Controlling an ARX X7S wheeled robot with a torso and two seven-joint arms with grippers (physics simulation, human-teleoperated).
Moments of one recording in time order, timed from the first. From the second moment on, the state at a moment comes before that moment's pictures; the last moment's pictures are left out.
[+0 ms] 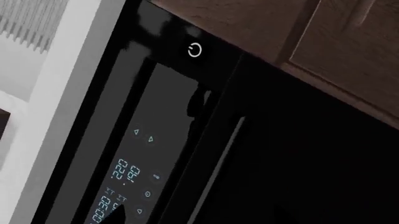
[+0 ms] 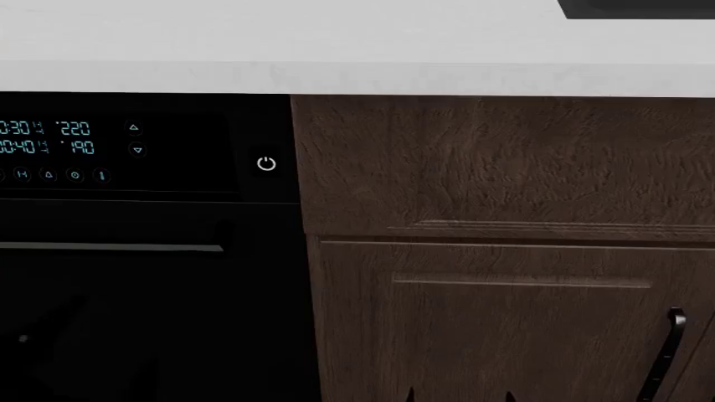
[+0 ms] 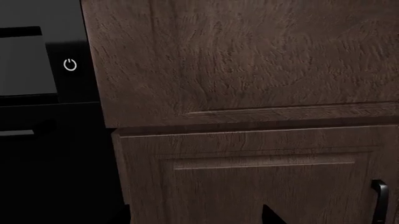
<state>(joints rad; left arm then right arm) -0.25 -0.55 0.54 0.01 0.52 -0.17 -0.21 -0.03 0.22 -0.28 -0.08 0.24 -0.07 0.27</state>
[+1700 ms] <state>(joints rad) -0.87 -0.36 0.86 -1.05 0.73 0.25 -0.33 -0.04 0.26 -0.29 -0.12 0.27 -0.07 0.32</state>
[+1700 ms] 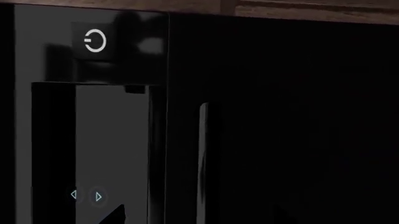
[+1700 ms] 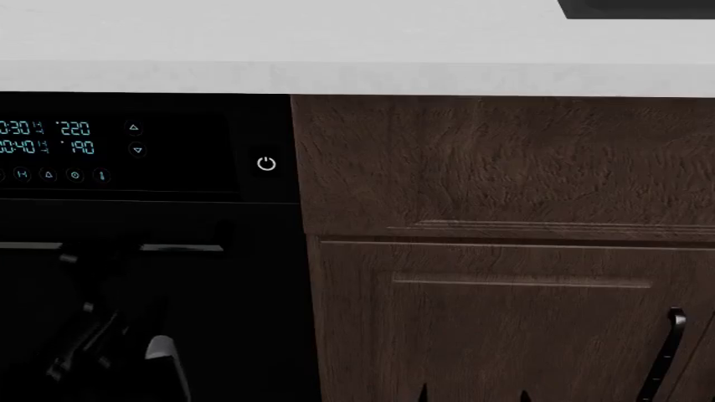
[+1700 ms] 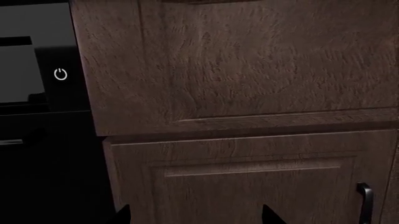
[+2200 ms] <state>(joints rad) -1.01 -0.29 1.10 -1.29 0.60 0.28 -0.39 -0.04 0.27 -0.30 -0.12 0.27 -0.07 0.34</state>
